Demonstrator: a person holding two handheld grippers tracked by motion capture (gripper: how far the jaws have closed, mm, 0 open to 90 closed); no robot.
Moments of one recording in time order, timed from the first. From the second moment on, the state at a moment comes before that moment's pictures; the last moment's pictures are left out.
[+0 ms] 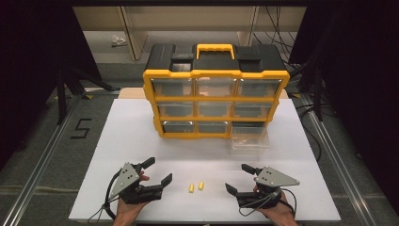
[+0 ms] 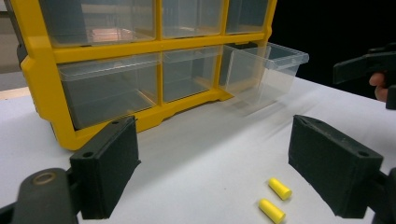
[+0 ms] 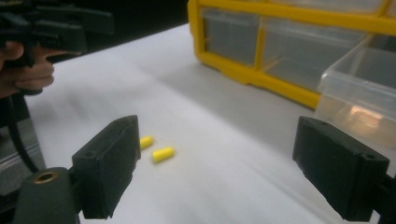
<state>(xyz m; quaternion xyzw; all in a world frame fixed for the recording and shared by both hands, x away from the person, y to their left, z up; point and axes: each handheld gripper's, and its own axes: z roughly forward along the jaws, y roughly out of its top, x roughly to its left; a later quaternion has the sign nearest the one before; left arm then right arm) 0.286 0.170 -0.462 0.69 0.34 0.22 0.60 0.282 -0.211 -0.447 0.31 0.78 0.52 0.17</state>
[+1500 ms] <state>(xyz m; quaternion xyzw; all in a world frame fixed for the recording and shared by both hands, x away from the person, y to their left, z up) 0.286 0.170 -0.462 0.69 0.34 0.22 0.60 0.322 -0.127 -0.472 0.22 0.89 0.38 0.09</state>
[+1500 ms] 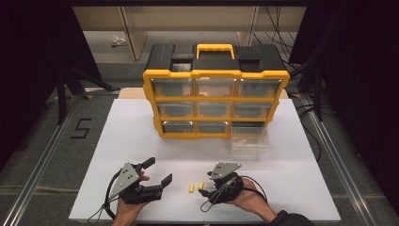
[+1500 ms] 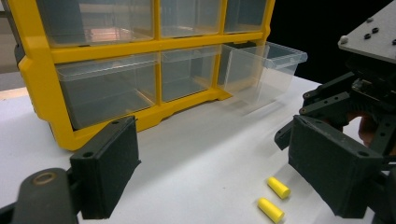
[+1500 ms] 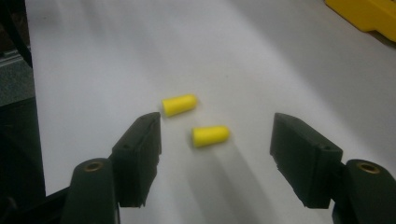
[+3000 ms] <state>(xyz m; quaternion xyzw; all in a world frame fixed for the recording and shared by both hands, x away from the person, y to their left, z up) 0.286 0.170 -0.462 0.69 0.34 0.22 0.60 0.335 -0.106 -0.484 0.19 0.92 0.32 0.08</state>
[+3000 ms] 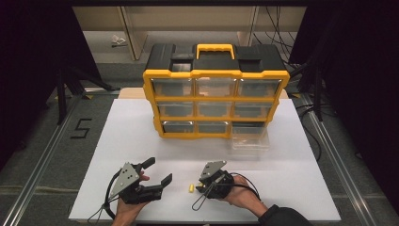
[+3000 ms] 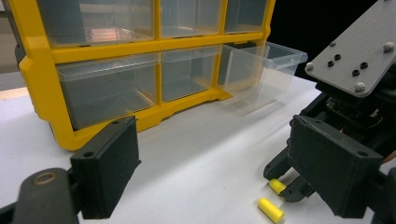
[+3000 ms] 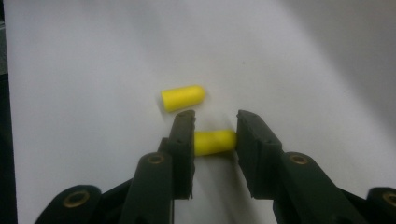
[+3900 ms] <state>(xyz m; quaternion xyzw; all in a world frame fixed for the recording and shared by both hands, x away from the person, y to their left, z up) 0.286 0.170 -0.461 0.69 0.34 0.22 0.60 0.350 -0.150 -0.421 0.25 0.86 0.43 0.12</state>
